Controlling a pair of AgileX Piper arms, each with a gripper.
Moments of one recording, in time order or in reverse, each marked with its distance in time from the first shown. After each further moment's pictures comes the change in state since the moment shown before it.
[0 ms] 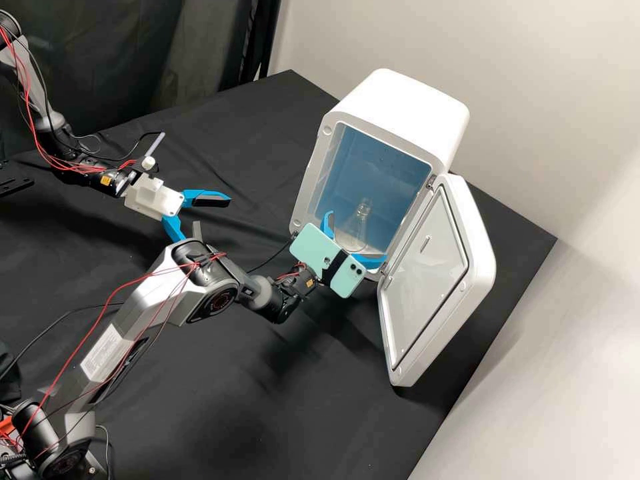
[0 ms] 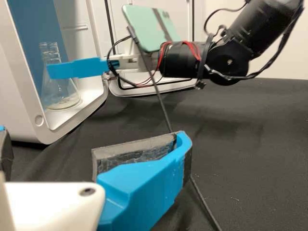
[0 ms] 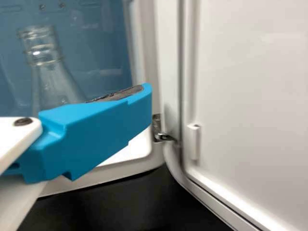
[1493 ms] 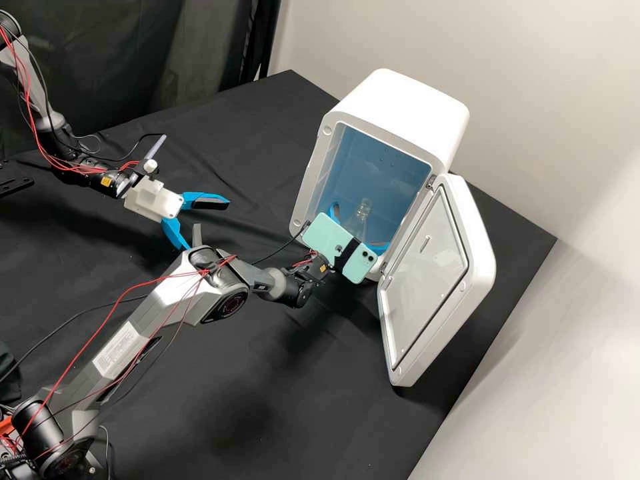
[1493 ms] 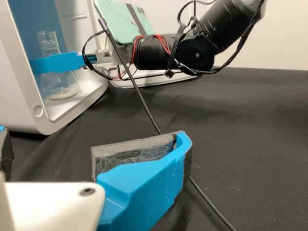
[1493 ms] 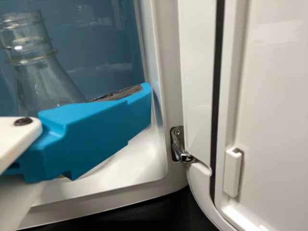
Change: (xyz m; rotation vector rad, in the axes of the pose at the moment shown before) left arm 0.000 -0.004 -0.001 -0.002 0.014 -0.044; right arm 0.046 -0.002 0.001 0.036 0.012 -0.054
